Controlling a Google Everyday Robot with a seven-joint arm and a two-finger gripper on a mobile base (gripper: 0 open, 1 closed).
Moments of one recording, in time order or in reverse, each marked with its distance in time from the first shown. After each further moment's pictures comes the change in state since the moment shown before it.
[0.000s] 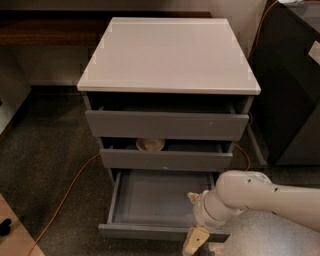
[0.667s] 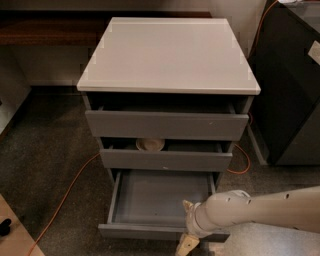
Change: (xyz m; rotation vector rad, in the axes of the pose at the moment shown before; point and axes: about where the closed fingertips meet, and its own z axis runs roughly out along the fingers) arm 0.028 -0.022 0.096 0.076 -0.019 -0.005
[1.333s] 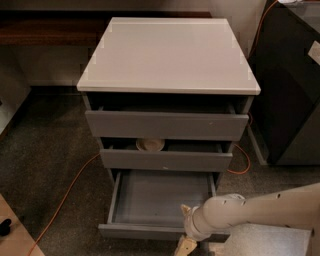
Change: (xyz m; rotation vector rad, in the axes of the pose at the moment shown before) arm 0.008 0.005 0.022 -0.025 -0.003 0.014
